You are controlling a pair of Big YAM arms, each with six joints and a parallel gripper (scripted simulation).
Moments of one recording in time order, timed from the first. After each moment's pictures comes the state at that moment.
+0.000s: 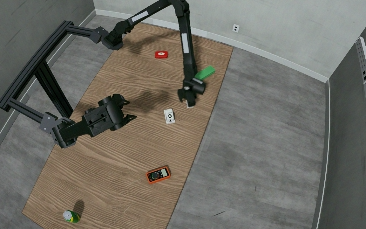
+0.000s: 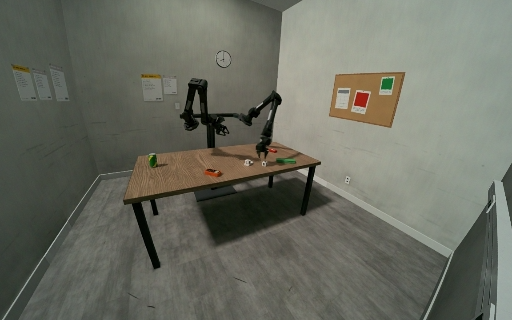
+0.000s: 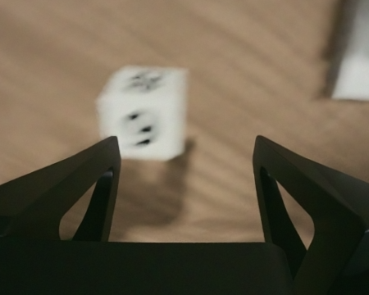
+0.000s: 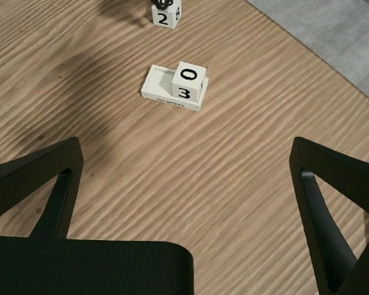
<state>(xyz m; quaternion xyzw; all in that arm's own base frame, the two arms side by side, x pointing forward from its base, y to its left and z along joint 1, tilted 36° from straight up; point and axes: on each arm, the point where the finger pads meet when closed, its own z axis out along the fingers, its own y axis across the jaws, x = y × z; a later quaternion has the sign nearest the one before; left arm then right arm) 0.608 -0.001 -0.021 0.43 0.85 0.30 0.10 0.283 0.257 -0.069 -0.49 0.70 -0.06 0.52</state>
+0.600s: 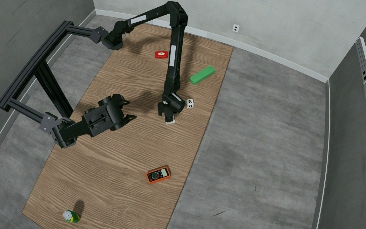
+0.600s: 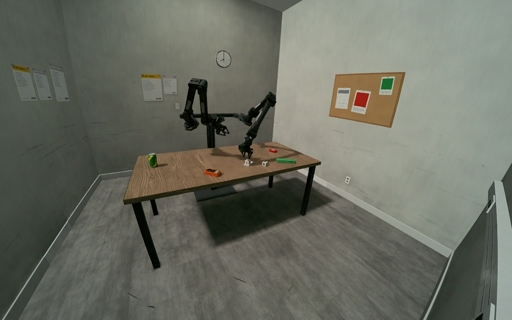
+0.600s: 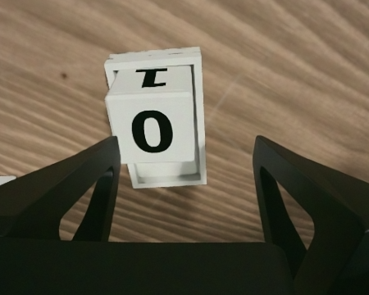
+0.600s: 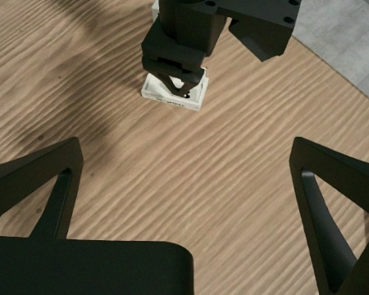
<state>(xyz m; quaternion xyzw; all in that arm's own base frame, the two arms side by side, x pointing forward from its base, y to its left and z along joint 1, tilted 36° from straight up) 0.564 -0.108 -0.108 0.47 0.83 0.29 0.09 0.283 0.257 -0.069 -0.49 0.70 -0.06 0.52</state>
